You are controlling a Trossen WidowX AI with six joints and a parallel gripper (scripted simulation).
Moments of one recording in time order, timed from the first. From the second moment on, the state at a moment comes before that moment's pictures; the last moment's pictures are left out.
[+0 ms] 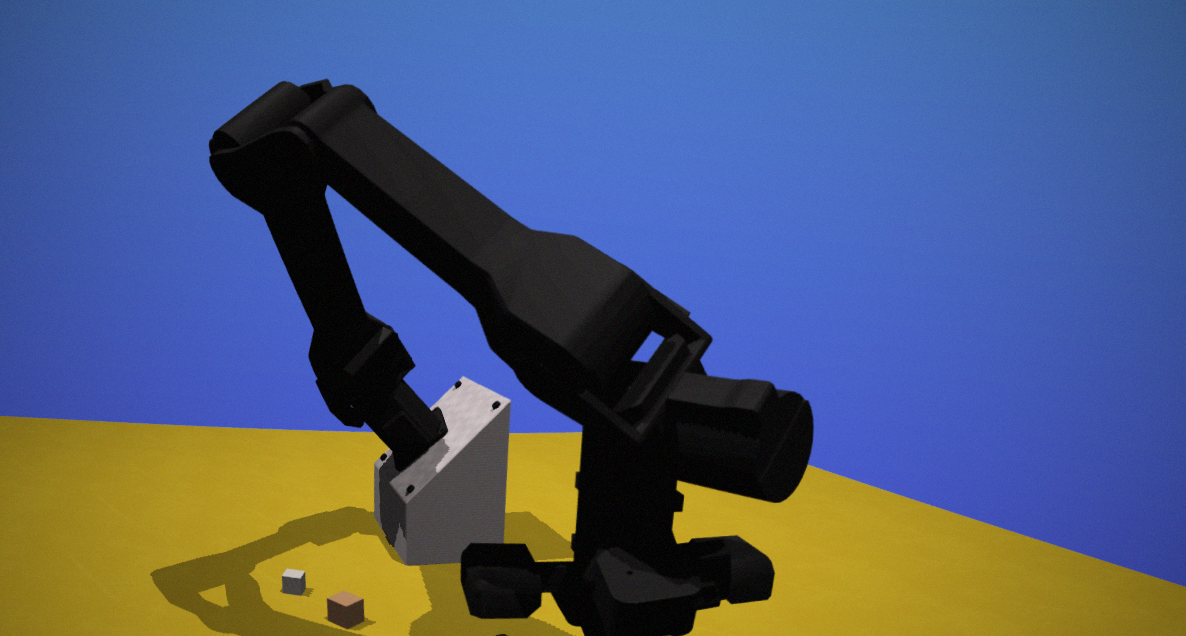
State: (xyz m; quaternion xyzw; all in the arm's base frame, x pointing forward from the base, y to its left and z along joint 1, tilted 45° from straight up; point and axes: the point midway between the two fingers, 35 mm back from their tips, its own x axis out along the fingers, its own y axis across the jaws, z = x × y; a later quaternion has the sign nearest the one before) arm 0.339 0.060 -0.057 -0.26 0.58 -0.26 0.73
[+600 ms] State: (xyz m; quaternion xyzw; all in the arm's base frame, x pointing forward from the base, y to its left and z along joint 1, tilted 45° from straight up) arm 0.313 0.057 -0.061 -0.26 0.58 -0.26 0.73
